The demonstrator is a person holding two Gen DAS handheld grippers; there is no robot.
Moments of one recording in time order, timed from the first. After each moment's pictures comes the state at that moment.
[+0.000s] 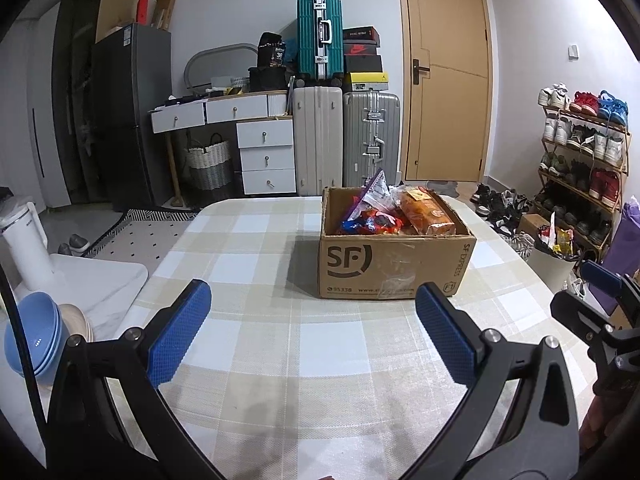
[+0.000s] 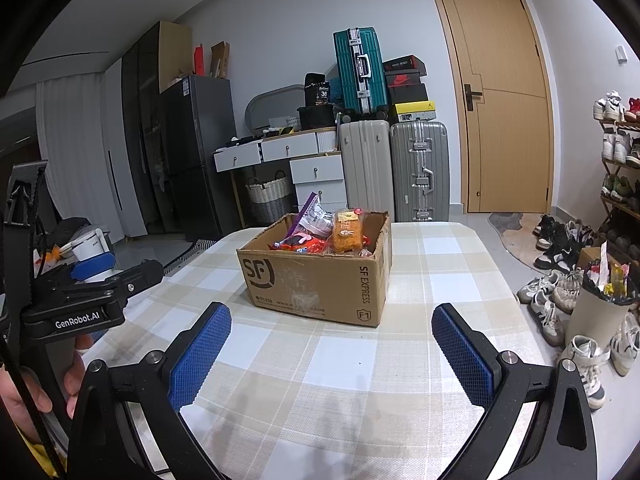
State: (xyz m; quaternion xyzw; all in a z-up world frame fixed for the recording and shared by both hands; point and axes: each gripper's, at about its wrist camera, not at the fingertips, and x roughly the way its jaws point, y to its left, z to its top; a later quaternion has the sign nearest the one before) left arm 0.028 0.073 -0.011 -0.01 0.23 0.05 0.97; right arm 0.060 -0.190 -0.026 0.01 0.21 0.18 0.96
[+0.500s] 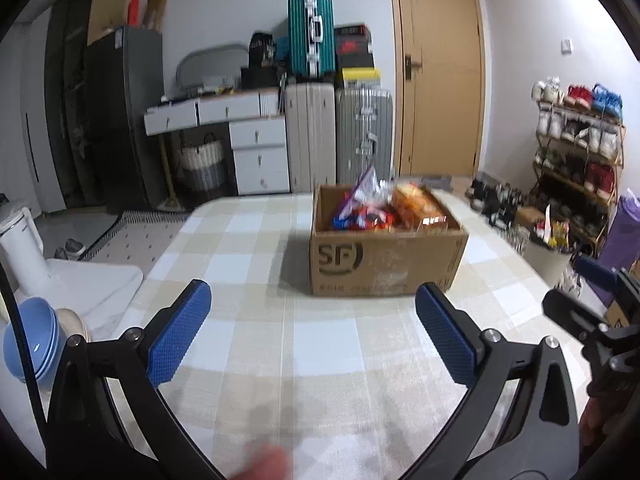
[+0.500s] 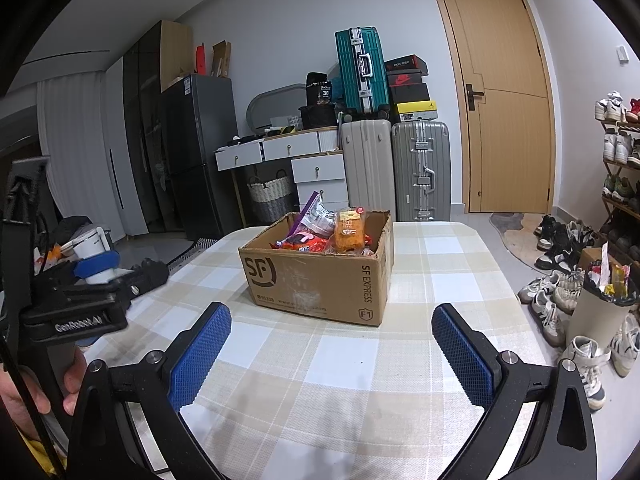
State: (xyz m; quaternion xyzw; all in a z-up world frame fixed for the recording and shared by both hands) left arm 0.029 0.067 -0.013 0.00 0.24 0.04 0.97; right arm 0.061 -0.189 -0.026 0.01 0.21 0.18 0.96
